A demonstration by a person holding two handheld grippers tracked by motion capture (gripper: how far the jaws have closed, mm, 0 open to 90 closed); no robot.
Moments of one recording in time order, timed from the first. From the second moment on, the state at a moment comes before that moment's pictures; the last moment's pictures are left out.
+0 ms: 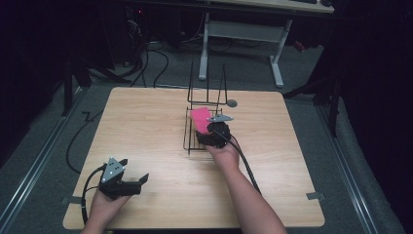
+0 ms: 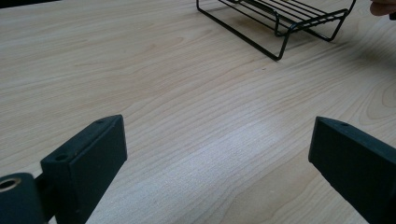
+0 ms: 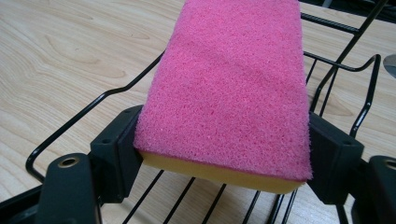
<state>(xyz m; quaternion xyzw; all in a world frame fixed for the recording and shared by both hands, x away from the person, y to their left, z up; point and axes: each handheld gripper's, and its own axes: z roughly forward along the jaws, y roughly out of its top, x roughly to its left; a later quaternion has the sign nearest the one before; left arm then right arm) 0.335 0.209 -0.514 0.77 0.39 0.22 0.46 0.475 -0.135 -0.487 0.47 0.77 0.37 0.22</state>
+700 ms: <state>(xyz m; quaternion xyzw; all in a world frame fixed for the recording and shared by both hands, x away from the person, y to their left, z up) 0.335 0.211 -0.513 0.77 0.39 0.22 0.46 0.480 -0.136 -0.500 0.49 0.77 0.35 0.21</state>
